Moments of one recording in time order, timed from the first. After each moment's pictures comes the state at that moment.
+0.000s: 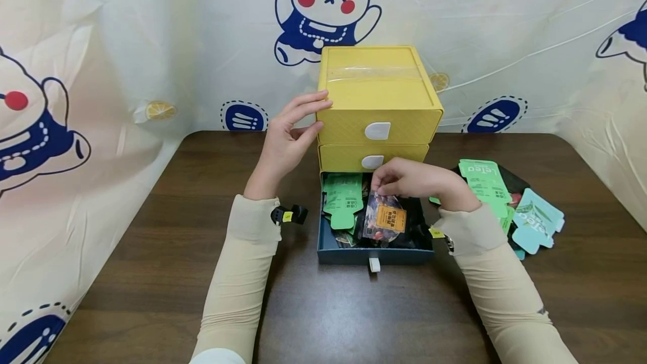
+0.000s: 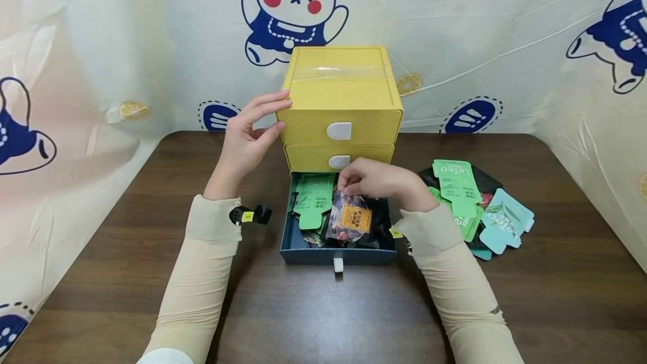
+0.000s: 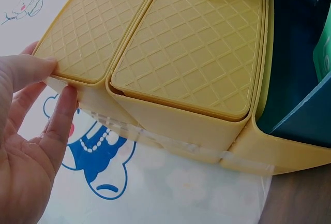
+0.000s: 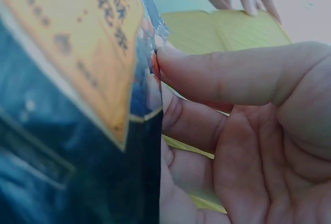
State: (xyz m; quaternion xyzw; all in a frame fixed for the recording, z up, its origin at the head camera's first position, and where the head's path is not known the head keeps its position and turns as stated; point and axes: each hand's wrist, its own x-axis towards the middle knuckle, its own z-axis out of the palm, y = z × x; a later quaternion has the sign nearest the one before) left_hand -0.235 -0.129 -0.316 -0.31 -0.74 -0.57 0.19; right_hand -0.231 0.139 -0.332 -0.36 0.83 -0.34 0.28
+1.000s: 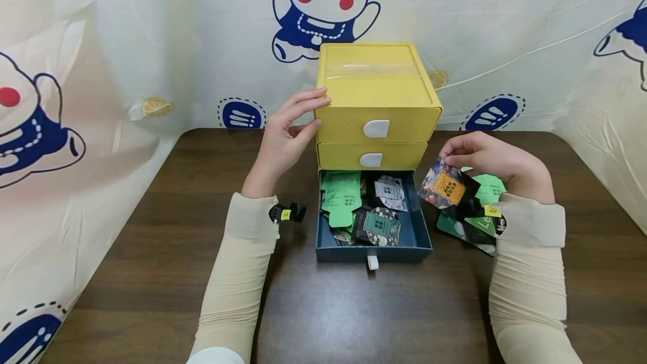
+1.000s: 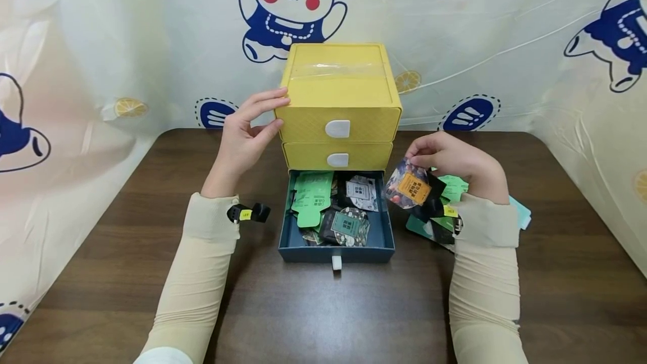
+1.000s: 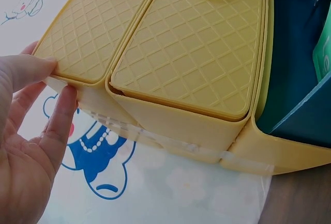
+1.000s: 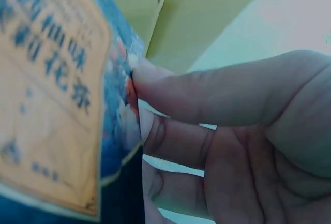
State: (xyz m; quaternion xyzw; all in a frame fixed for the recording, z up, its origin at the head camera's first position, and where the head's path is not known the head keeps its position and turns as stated) left_hand -0.236 -0.128 -0.316 -0.31 -0.73 -0.57 0.20; right_hand -0.241 0.249 -0.311 -0.16 0.89 -0.36 0.23
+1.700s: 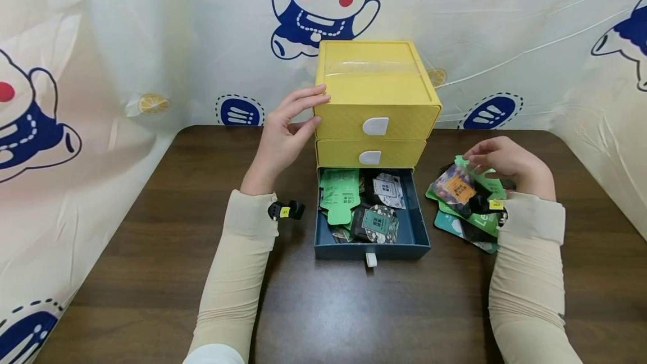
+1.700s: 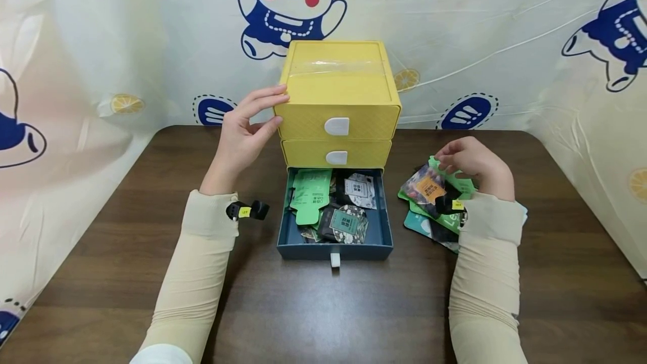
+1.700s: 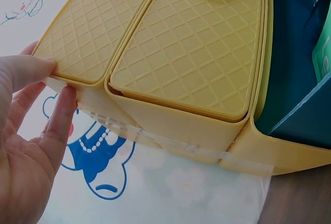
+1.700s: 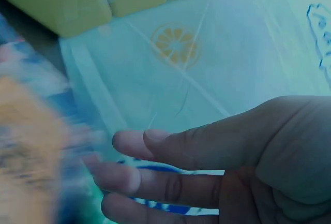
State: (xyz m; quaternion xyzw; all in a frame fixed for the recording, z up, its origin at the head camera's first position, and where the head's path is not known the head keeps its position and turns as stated) left_hand -0.236 -0.129 -0.316 -0.31 -0.73 -0.57 0.20; right_hand -0.255 0.296 -0.342 -0.03 0.92 -0.34 0.21
